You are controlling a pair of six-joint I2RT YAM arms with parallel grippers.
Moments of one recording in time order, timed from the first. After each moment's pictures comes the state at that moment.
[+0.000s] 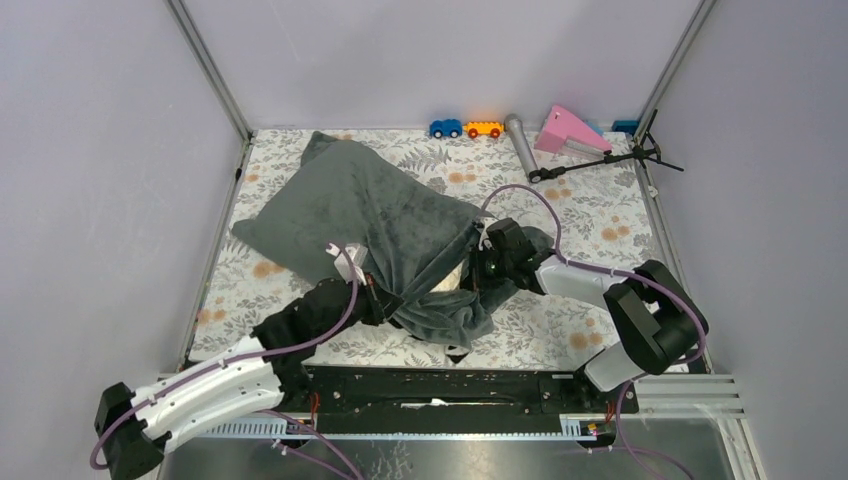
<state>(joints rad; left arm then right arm) -0.92 0.59 0.36 -0.10 -0.04 -0.79 0.60 1.54 0.70 -0.04 -0.28 0.48</state>
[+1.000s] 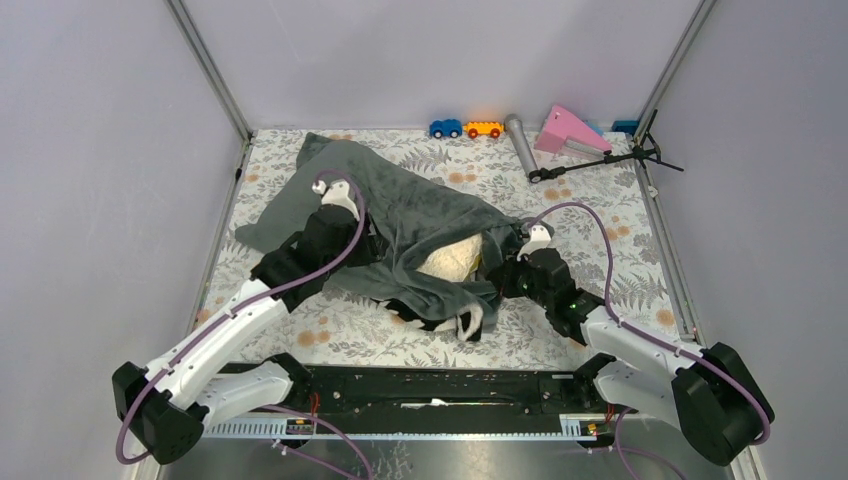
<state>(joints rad) -0.65 0.99 0.89 -0.51 -0.20 -0.64 0.59 1.04 0.35 0.17 0.01 0.52</state>
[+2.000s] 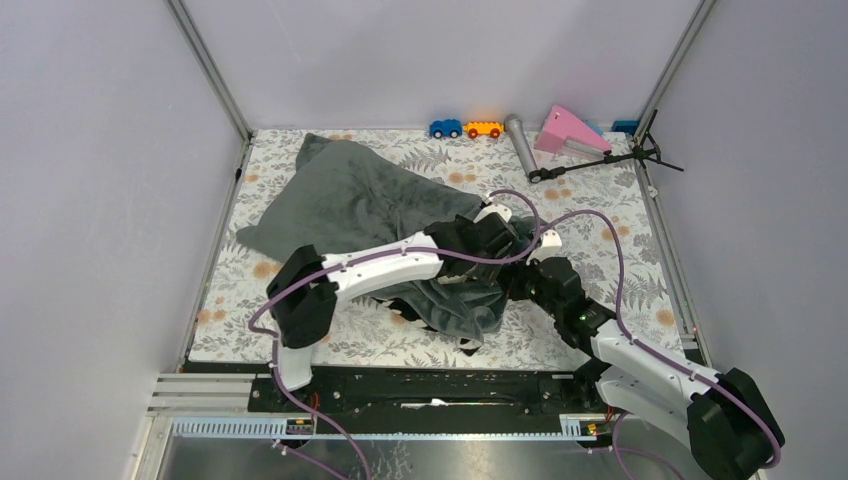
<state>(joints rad) -1.06 1.86 1.54 -0.65 -0.36 -0.43 0.59 0.90 0.29 0.18 0.04 0.52</state>
